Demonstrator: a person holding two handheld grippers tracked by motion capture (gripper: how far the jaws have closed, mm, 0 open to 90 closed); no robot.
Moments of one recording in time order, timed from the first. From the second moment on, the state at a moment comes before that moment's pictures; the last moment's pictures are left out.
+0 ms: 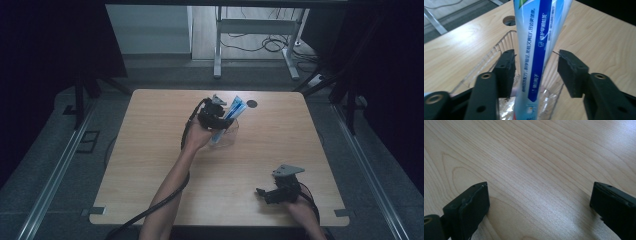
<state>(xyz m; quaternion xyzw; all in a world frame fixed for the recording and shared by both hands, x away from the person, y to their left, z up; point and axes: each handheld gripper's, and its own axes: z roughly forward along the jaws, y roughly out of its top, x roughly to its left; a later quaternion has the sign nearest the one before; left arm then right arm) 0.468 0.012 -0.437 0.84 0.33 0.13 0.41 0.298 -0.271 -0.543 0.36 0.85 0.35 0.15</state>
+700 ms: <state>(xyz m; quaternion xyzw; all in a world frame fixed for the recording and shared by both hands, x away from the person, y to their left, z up) 0.453 0.017 -0.430 0.83 0.34 0.14 0.41 0.298 -0.271 -0.543 0.36 0.85 0.35 0.15</state>
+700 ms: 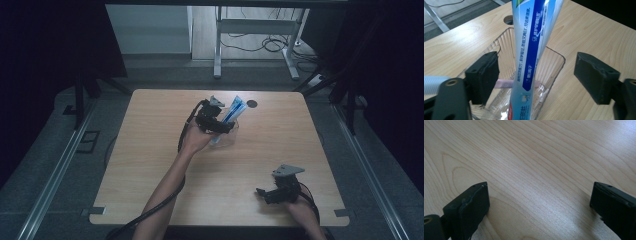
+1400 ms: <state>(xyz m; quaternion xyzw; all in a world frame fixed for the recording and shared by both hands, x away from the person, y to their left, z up) 0.437 0.026 -0.427 0.84 0.34 0.15 0.41 0.298 -0.271 -0.543 0.36 0.85 0.35 0.15</state>
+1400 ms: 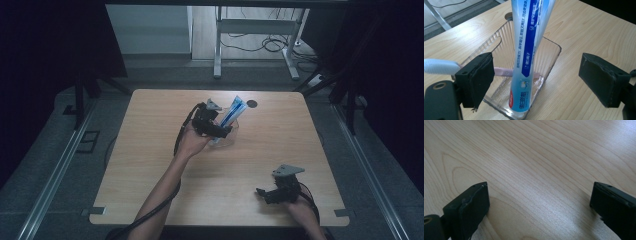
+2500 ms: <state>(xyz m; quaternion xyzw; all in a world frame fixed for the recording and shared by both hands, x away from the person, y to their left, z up) 0.397 0.053 -0.433 0.84 0.33 0.17 0.40 0.298 -0.271 -0.543 0.36 0.85 0.35 0.15</state>
